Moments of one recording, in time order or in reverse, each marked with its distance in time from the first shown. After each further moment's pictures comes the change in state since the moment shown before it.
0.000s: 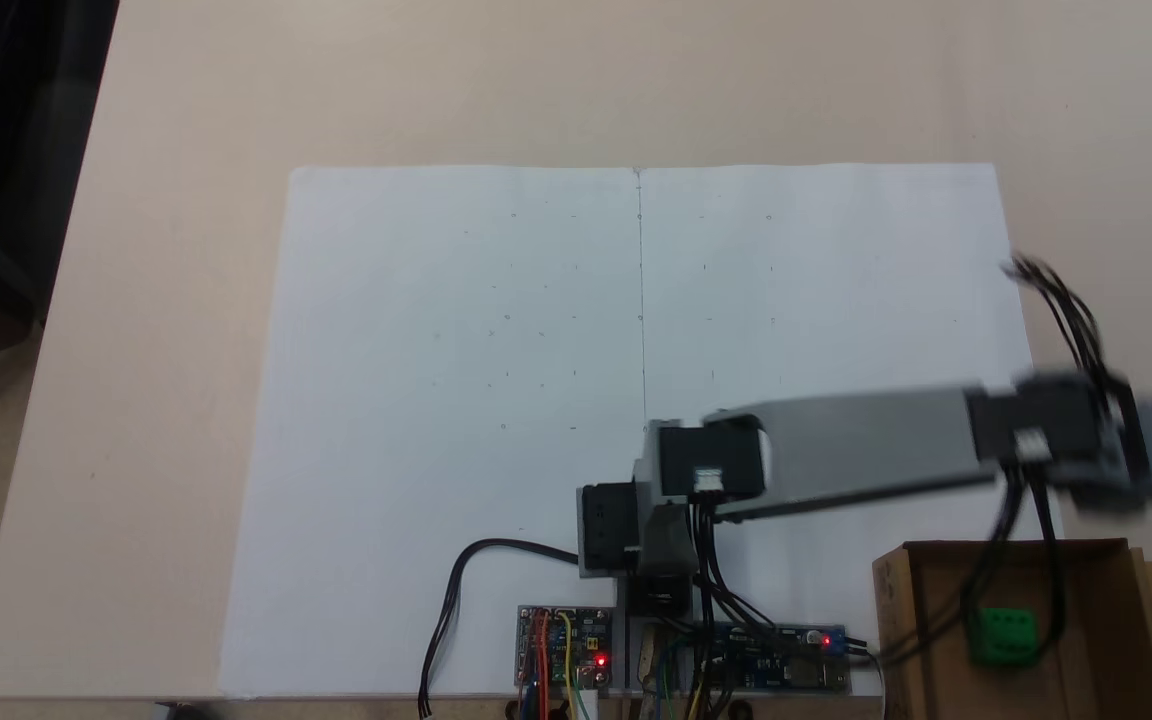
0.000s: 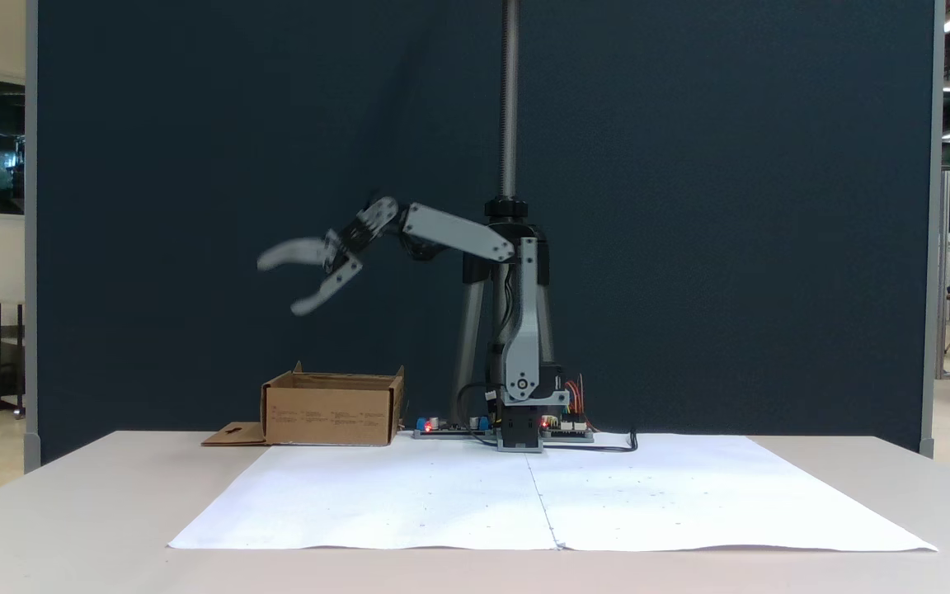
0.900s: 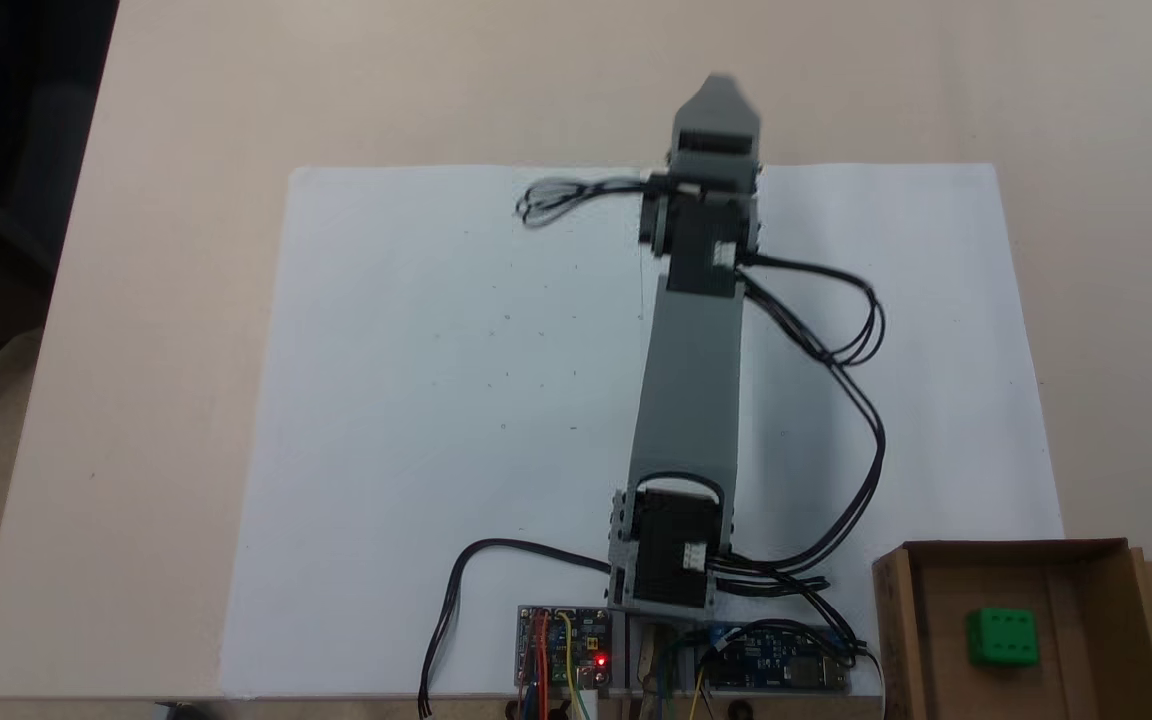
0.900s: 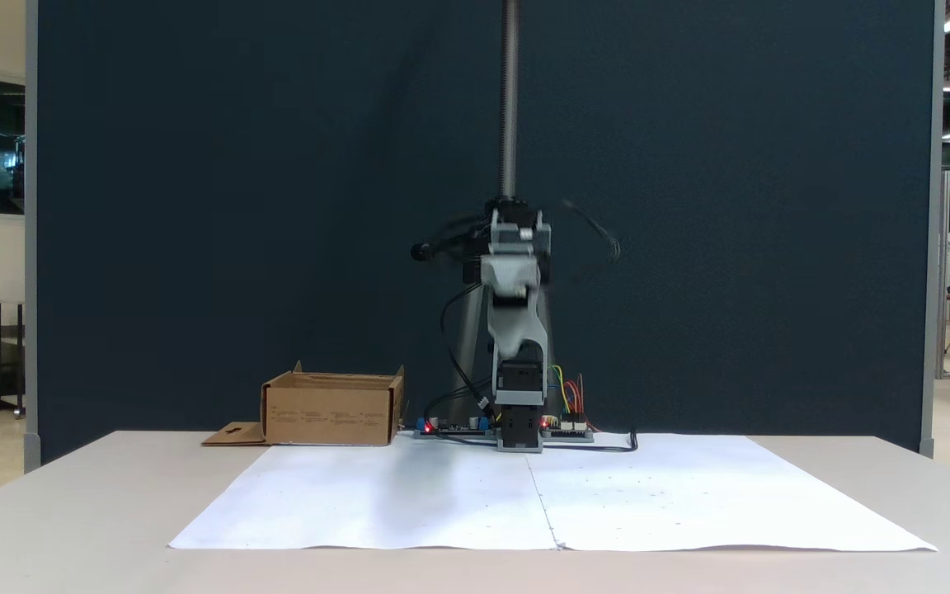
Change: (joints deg) arm -76.6 17.5 32.0 -9.7 7.3
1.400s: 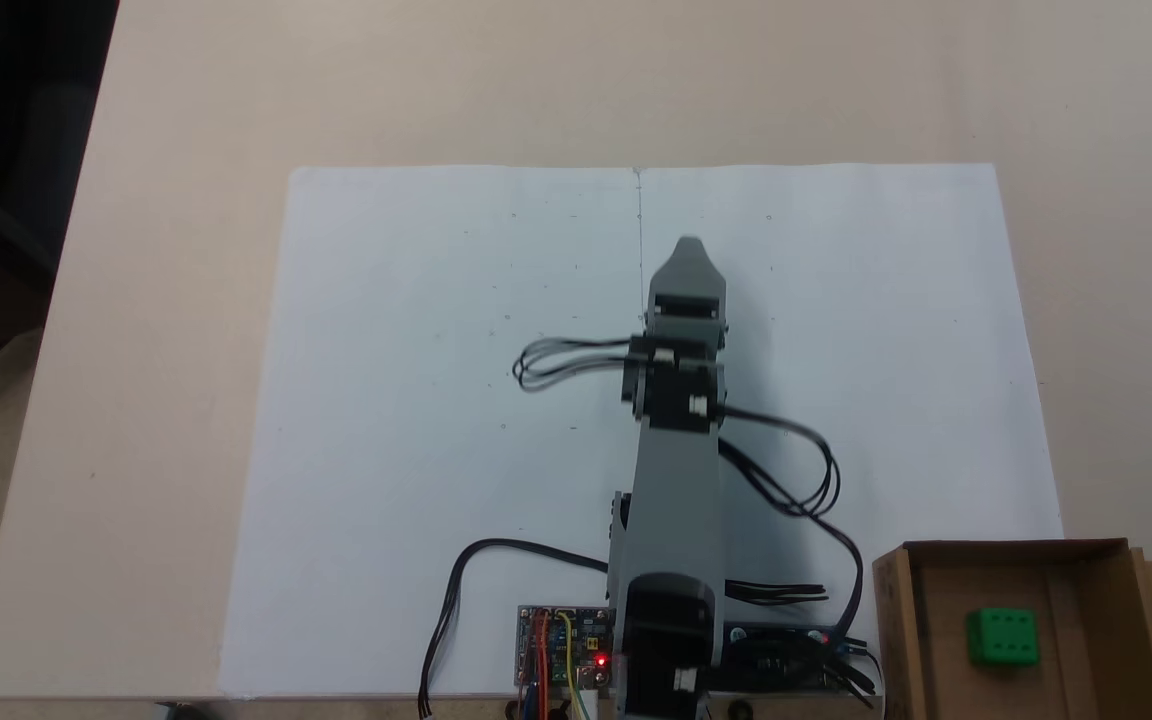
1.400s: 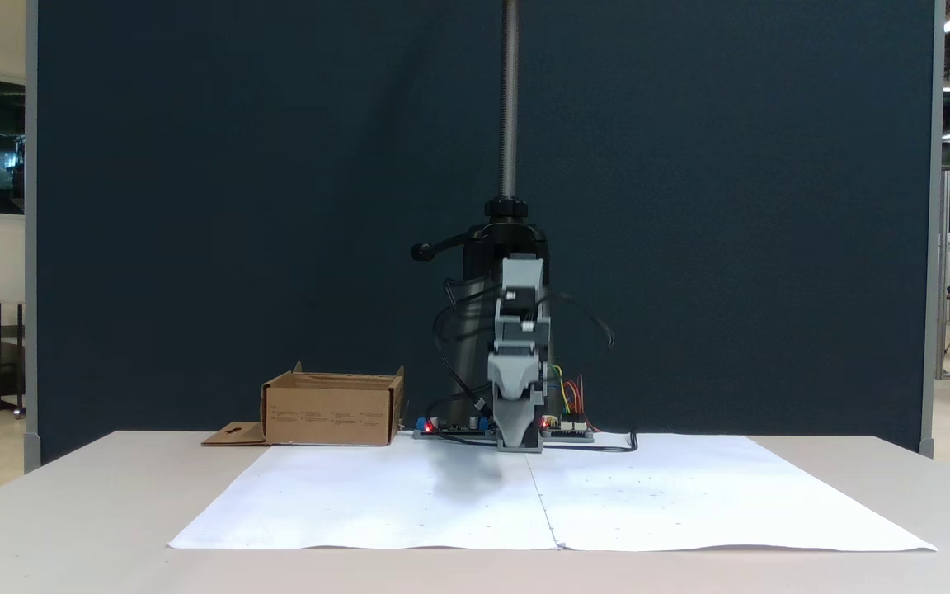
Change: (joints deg) arm -1.0 19.6 50.2 -29.0 -0.1
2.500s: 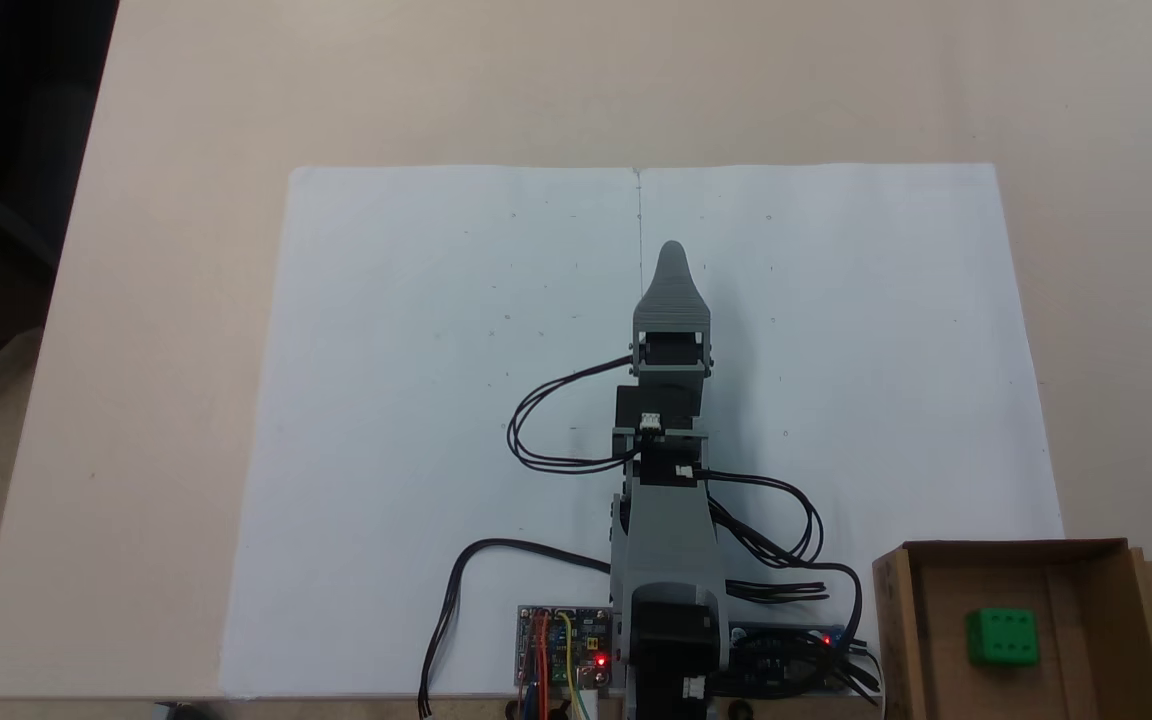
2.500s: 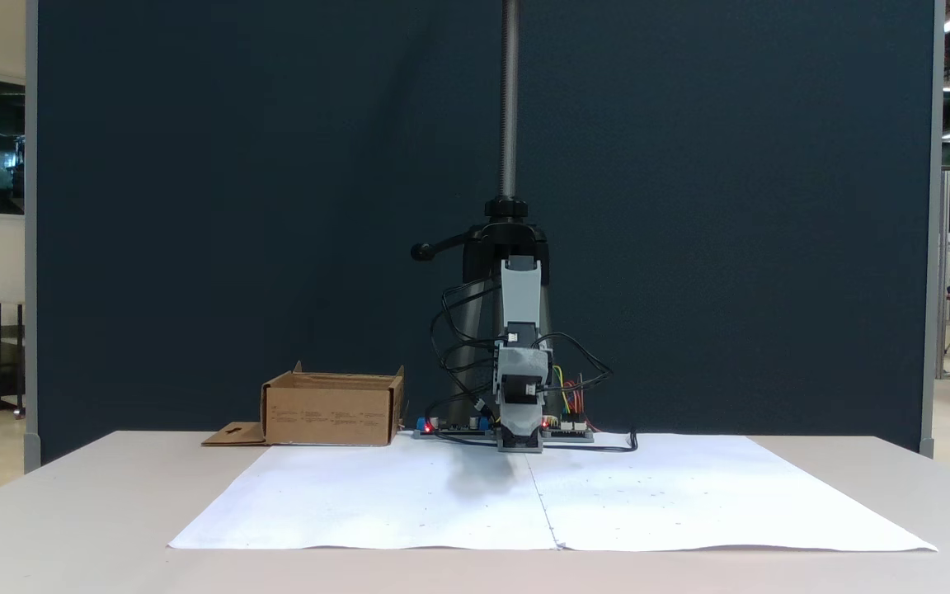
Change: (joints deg) arm -3.1 1.1 23.5 -51.2 -0.1
